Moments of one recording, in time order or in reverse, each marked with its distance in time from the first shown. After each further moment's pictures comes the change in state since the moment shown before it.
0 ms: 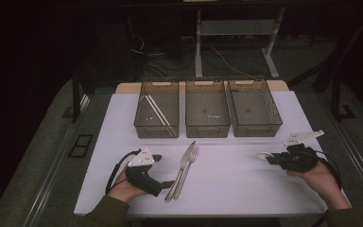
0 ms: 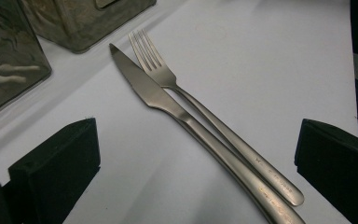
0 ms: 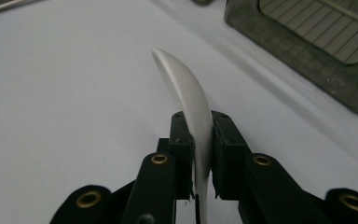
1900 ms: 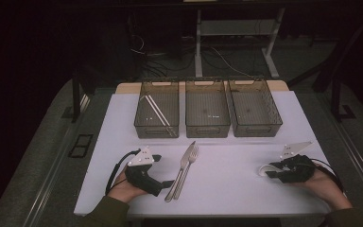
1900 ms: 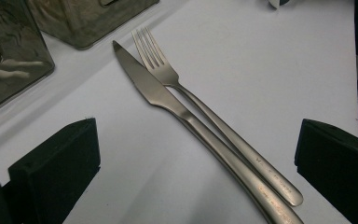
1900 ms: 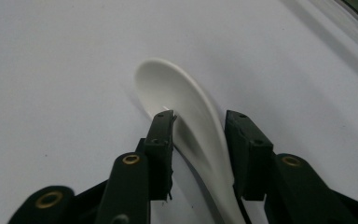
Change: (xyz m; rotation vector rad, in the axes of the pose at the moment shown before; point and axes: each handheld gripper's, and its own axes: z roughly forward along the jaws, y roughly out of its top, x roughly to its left) left arm 0.000 0.001 -0.001 0.011 0.010 -0.017; right arm 0.000 -0.028 0.019 0.113 0.058 -0.138
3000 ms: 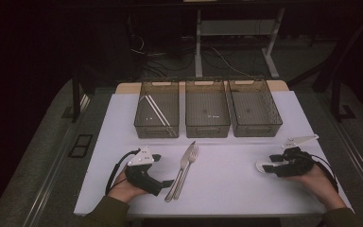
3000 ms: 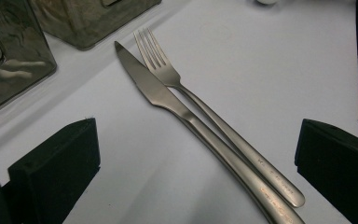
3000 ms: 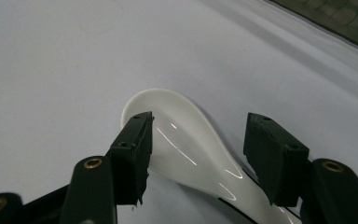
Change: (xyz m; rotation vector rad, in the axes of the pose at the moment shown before) left arm 0.001 0.000 0.000 -0.001 0.002 0.004; right arm -0.011 0.006 0.003 -0.082 -0.011 0.216
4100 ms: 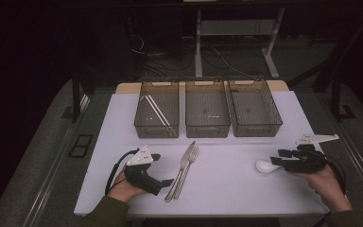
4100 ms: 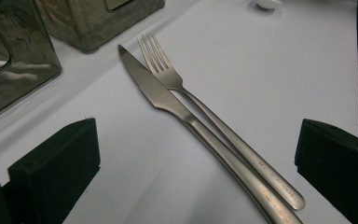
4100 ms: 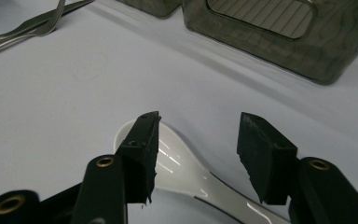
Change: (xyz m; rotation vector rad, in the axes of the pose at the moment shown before) left arm 0.000 0.001 -0.002 -0.013 0.011 -0.011; right arm -0.004 -0.001 -0.029 -0.137 -0.068 0.097
